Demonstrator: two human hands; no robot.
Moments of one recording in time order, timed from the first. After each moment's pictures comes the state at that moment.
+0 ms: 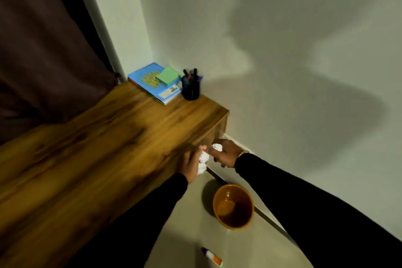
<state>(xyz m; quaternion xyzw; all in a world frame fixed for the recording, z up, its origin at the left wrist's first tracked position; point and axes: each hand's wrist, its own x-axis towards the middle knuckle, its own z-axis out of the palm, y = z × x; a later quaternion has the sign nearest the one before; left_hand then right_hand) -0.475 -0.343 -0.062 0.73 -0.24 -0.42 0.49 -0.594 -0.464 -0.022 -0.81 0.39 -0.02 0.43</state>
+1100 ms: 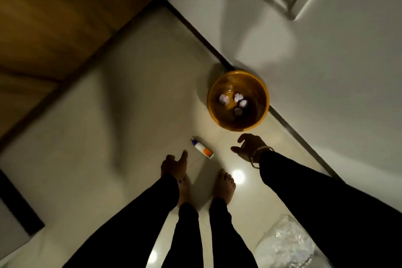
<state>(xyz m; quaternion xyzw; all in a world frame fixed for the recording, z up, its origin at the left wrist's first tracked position) -0.620 -0.235 -0.565 0.87 0.04 -0.49 0.08 -0.784 -0.437 -0.544 -0.68 0.53 0.35 0.38</state>
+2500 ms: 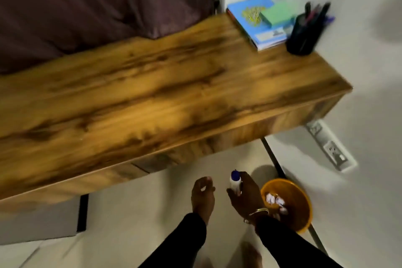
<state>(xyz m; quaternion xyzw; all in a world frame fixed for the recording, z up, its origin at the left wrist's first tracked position) -0.540 -0.213 -0.312 0.73 0.19 -0.30 0.58 -0.607 -0.336 -0.307 -0.85 0.32 0.01 0.42</state>
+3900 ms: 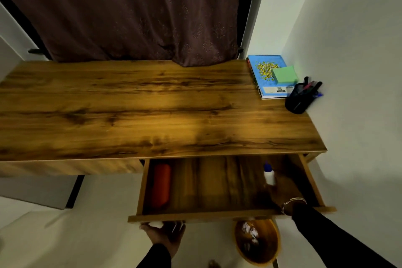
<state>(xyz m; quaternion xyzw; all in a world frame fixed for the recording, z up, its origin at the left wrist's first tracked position) -0.602 -0.155 -0.200 0.21 0.53 -0.14 0.81 -0.595 -0.523 -0.151 -0.92 0.27 0.12 0.24</state>
